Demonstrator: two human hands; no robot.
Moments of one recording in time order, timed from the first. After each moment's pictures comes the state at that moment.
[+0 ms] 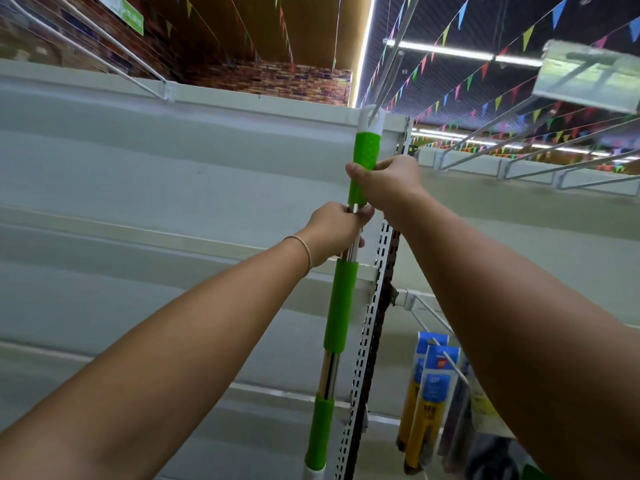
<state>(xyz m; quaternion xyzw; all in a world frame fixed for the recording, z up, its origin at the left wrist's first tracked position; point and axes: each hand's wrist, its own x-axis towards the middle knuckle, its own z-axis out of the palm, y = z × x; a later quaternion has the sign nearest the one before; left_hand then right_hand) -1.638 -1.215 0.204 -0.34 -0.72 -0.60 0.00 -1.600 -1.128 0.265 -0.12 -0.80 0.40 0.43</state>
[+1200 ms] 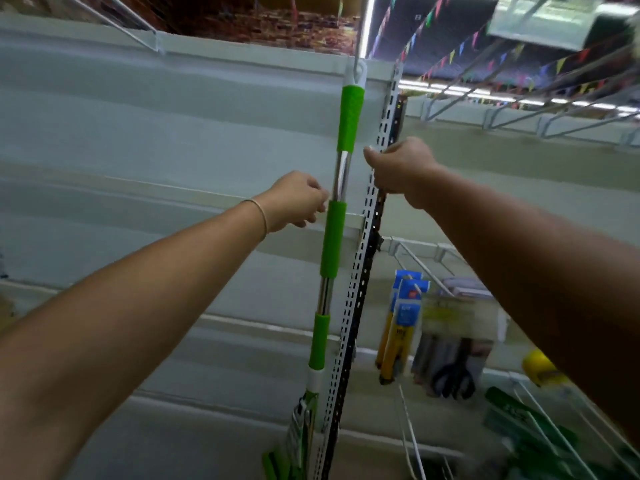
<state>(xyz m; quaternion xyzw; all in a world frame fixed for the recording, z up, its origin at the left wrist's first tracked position) -1.623 -1.256 0.175 -0.32 -0.81 -0.48 0.04 -1.532 -1.112 0.234 -0.15 -0.87 0.33 0.33</state>
